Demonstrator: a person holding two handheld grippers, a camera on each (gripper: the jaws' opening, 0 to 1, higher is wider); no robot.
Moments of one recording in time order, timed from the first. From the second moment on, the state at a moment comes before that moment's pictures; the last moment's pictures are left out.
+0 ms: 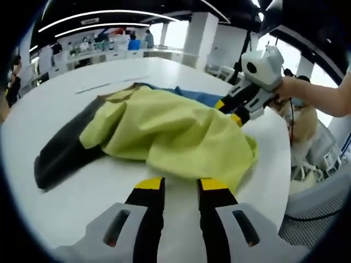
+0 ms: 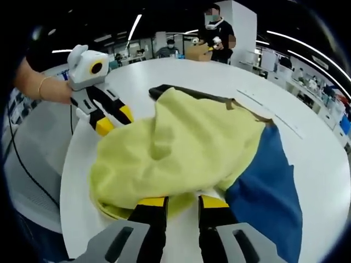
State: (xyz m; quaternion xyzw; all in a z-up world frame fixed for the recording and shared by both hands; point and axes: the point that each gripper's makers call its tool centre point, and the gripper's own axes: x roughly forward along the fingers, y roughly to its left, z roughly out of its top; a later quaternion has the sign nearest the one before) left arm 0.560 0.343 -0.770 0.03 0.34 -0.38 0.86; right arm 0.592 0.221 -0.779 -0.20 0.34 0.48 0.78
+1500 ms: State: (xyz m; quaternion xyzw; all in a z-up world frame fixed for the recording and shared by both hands) left arm 0.562 0.331 -0.766 0.02 0.36 -0.33 0.87; right arm 0.585 0.226 -0.781 -0.15 0.37 0.46 0.79
